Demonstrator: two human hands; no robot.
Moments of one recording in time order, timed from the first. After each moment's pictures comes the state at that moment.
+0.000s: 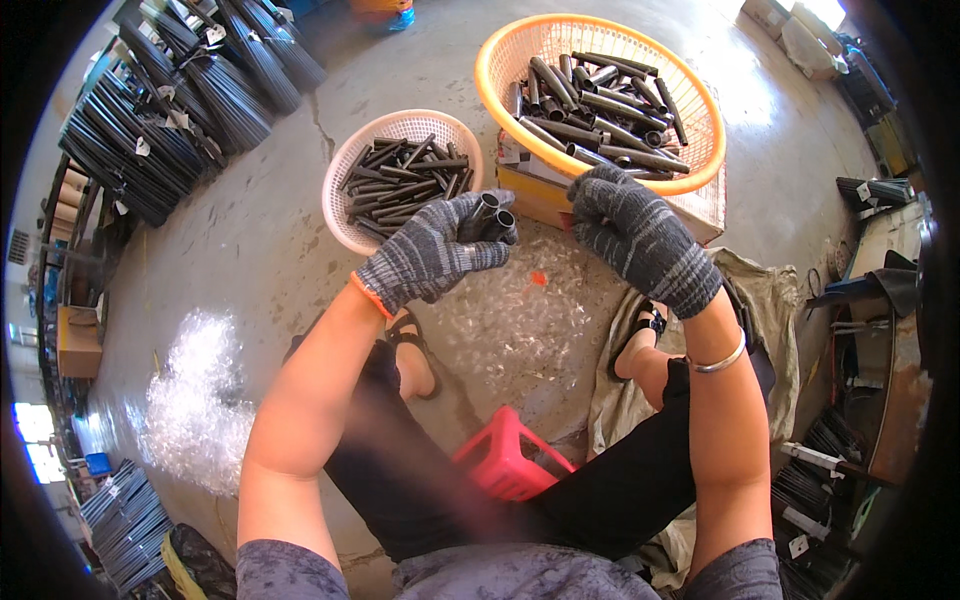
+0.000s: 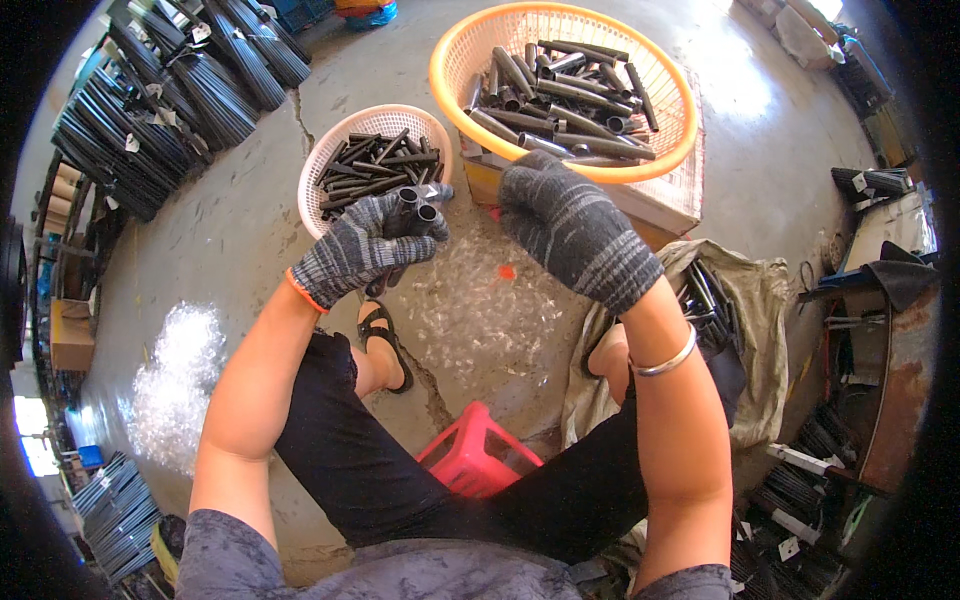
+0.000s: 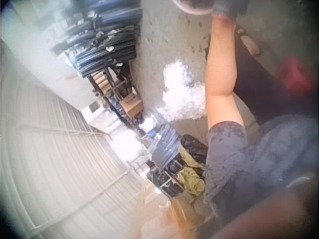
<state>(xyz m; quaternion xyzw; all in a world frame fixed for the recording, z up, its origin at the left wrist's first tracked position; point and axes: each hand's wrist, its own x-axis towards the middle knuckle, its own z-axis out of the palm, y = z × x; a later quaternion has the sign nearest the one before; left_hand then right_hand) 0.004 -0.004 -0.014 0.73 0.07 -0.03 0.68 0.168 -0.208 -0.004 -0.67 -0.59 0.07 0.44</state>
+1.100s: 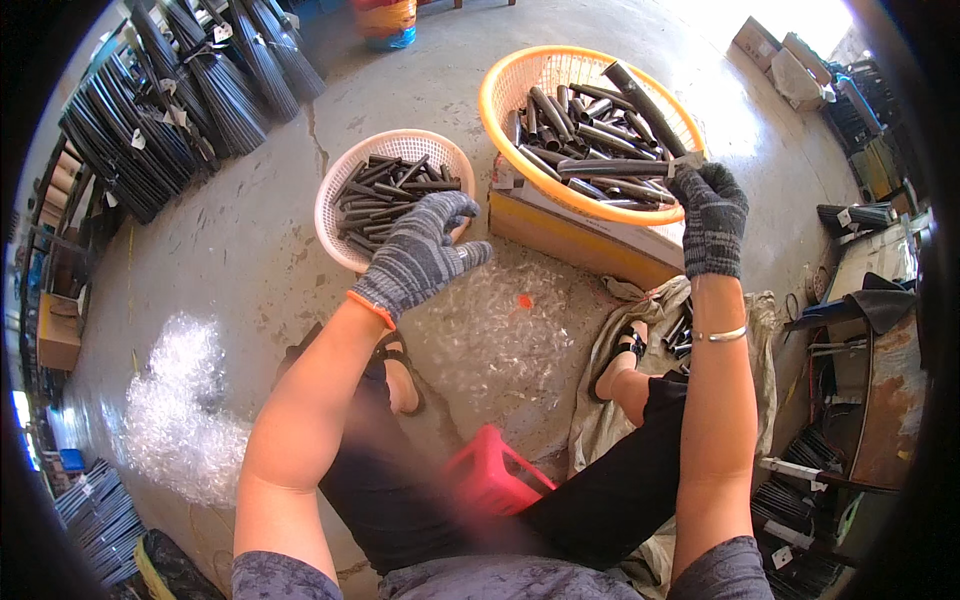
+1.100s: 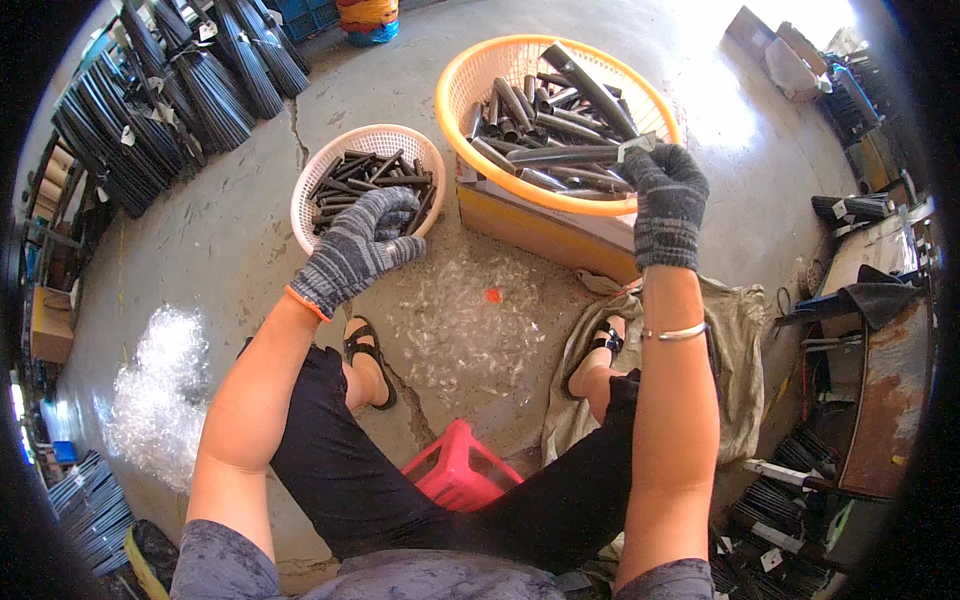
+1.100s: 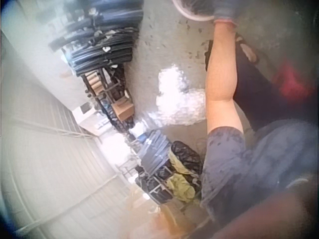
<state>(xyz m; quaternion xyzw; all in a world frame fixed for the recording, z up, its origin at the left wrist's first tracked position) -0.002 0.020 -0.033 0.87 0.15 0.11 0.45 0.243 -0.223 0.006 -0.70 -0.14 0.01 0.70</state>
